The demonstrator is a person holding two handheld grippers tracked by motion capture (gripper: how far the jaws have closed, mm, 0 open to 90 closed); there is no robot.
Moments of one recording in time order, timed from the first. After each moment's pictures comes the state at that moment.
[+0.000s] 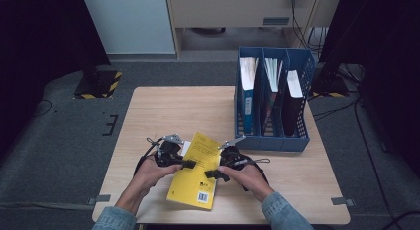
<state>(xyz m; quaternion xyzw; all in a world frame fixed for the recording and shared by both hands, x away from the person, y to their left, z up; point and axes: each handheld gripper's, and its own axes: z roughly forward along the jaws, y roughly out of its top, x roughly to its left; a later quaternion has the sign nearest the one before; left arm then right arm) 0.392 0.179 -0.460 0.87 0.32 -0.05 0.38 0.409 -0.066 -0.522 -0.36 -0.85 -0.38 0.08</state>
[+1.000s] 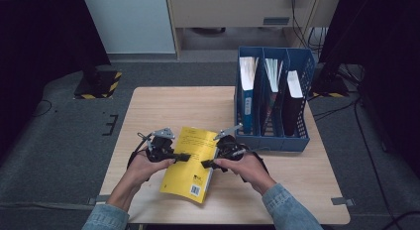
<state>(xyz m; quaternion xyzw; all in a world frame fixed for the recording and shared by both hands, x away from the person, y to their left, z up) 0.396 0.200 -0.439 0.86 0.31 -0.02 0.41 0.408 -0.053 -0.458 -0.31 -0.87 -0.39 0.06</state>
